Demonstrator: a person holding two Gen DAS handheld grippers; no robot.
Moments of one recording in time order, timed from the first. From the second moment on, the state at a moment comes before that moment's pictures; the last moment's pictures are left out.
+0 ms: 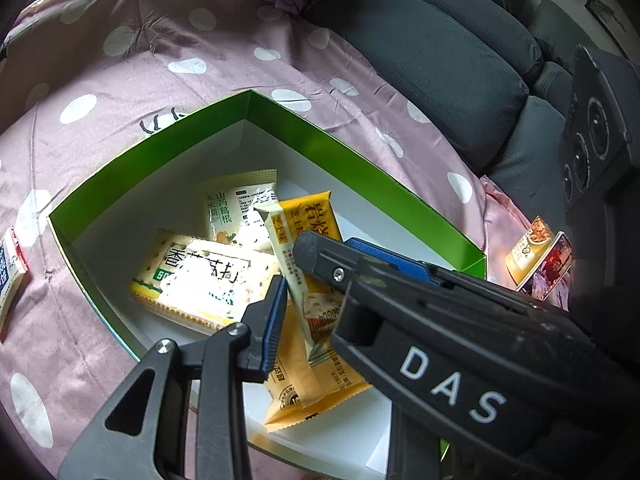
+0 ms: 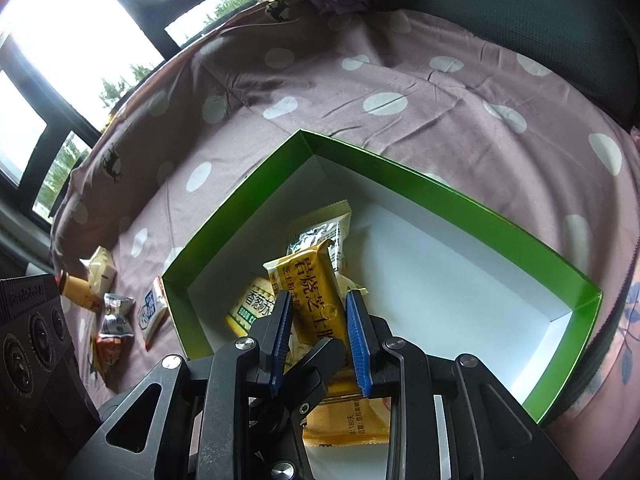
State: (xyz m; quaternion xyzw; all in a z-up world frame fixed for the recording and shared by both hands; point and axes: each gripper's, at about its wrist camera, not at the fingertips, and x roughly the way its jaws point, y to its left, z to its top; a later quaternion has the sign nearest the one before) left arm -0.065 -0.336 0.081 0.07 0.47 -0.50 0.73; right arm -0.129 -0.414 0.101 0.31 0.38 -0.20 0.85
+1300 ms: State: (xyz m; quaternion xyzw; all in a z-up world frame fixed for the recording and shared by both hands) left arm -0.016 0.007 0.119 -0.16 0.38 -0.18 0.89; right arm -0.087 -0.302 0.147 0.18 0.34 -0.16 0.91
